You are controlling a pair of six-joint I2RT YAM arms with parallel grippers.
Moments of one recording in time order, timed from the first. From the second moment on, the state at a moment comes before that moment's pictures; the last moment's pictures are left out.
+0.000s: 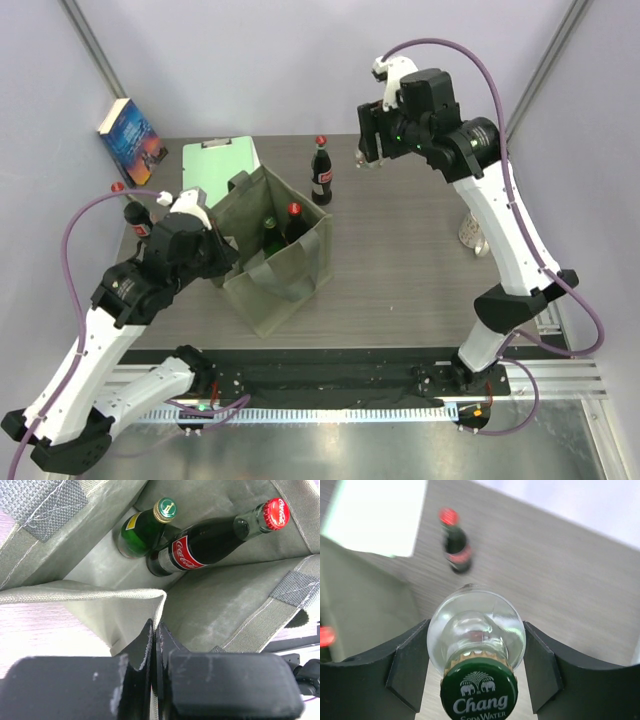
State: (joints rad) left arm -0.58 0.84 1.21 -1.01 -0.21 -0.66; right arm 0.52 1.70 2.22 -1.06 0.13 0.03
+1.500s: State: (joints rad) left arm -0.58 0.81 1.21 -1.01 -0.20 -0.67; right arm 0.99 1.95 2.22 -0.77 0.04 0.05
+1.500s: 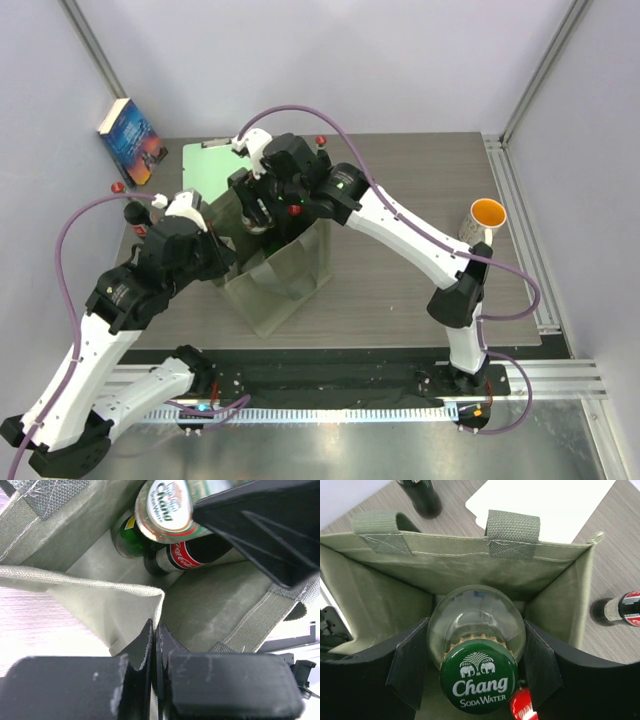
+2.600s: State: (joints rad) left arm -0.58 0.79 1.21 -1.03 -0.19 -0.68; right arm 1.00 2.12 2.20 -0.70 0.04 -0.07
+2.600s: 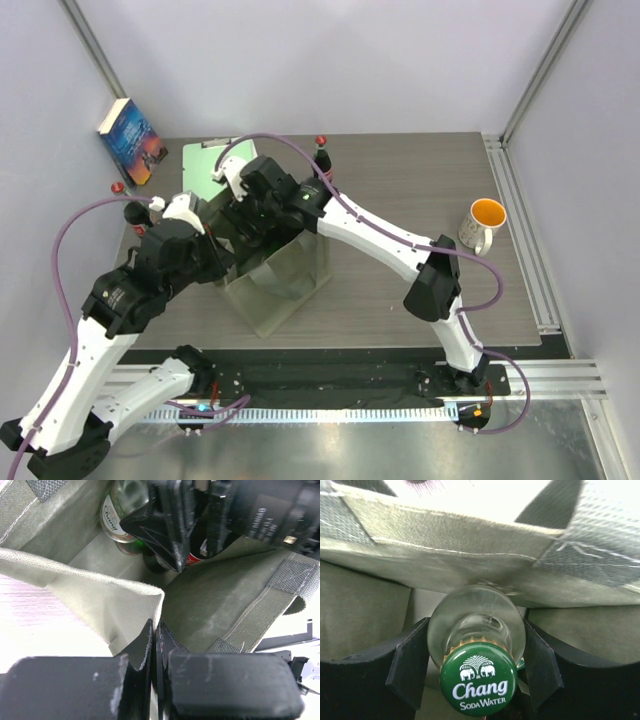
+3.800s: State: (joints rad) left arm -0.58 0.78 1.21 -1.05 -0.19 -0.68; right arm 1.01 2.20 2.12 -0.59 0.03 -0.14
